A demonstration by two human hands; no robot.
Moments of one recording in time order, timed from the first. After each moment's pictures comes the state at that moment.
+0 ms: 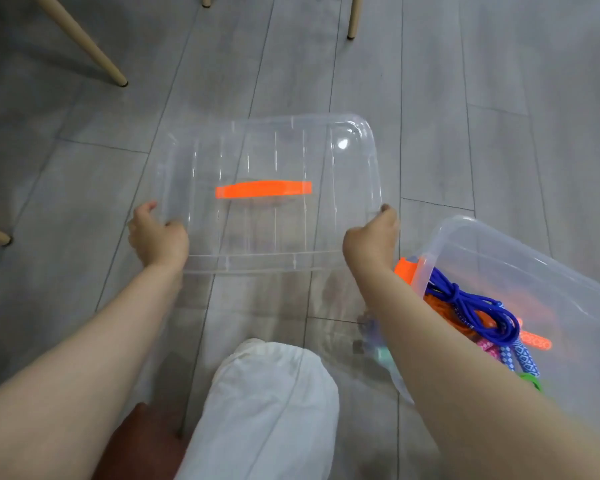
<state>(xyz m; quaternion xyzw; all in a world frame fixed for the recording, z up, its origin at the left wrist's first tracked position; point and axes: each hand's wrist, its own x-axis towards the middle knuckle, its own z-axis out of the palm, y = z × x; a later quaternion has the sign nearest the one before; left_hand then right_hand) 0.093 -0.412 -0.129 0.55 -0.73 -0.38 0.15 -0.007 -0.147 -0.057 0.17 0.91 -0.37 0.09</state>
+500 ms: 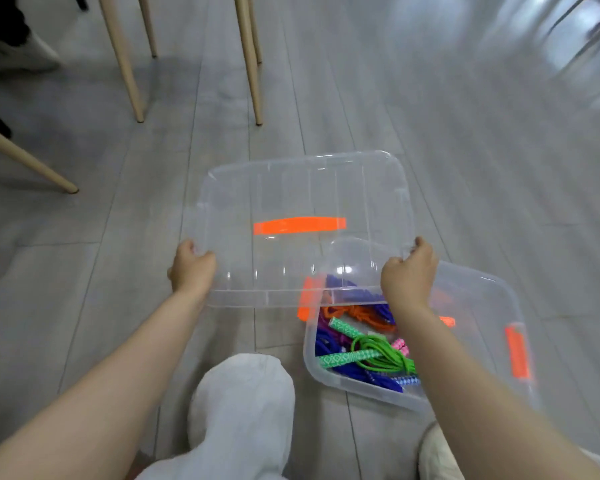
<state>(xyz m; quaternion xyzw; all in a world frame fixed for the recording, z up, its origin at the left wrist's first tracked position) 0.046 -0.270 -0.014 0.41 -0.75 -0.51 0.04 0.015 0.037 0.047 0.22 0.89 -0.38 -0.10</state>
